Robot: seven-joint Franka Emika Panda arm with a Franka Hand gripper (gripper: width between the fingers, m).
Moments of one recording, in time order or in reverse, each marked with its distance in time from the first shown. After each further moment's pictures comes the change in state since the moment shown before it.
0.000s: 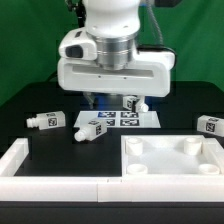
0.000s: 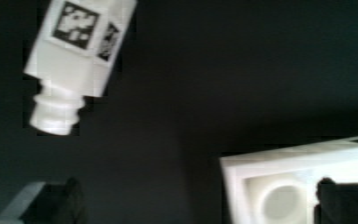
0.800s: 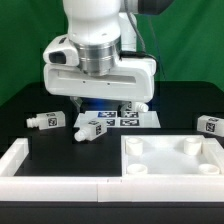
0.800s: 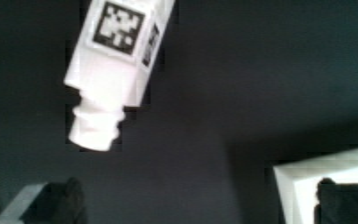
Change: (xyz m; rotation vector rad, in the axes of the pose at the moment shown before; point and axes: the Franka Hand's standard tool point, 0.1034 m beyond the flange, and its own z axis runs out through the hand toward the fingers) arm -0.002 0.029 0.017 0.022 -0.003 -0.106
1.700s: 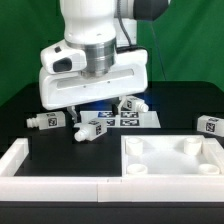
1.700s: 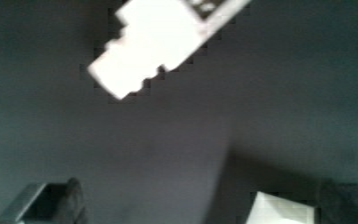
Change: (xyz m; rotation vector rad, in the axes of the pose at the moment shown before) arm 0.004 0.003 0.000 -0.042 0.119 -0.484
